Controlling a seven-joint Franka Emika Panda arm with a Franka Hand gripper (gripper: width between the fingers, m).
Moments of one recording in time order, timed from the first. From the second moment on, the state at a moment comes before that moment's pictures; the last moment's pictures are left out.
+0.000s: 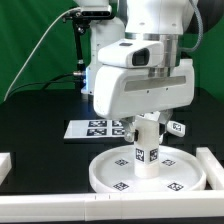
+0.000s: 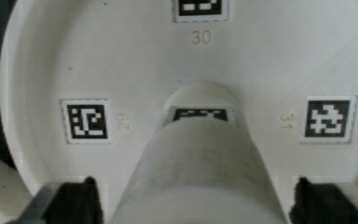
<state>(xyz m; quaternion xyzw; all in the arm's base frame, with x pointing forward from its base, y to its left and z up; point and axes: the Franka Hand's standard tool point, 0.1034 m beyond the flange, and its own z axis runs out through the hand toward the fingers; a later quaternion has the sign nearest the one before) 0.563 0.039 0.073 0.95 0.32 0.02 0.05</state>
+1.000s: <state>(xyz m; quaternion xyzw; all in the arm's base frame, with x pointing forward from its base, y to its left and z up) 0.564 0.044 0.072 0.99 -0.07 0.08 0.03</state>
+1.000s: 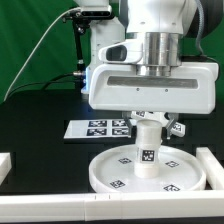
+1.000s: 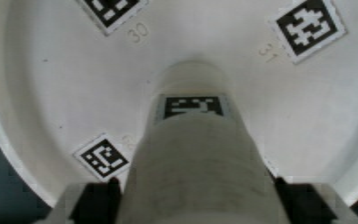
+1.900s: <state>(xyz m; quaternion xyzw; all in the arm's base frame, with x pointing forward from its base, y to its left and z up) 0.561 0.039 0.070 0.86 -0.51 0.07 -0.04</state>
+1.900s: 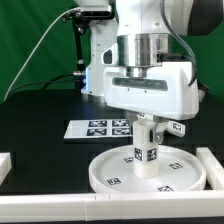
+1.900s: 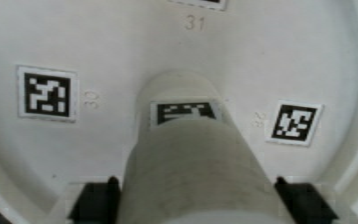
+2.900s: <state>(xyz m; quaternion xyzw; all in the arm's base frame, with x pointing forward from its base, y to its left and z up) 0.561 0.042 0.069 0.56 -0.83 0.03 -0.09</state>
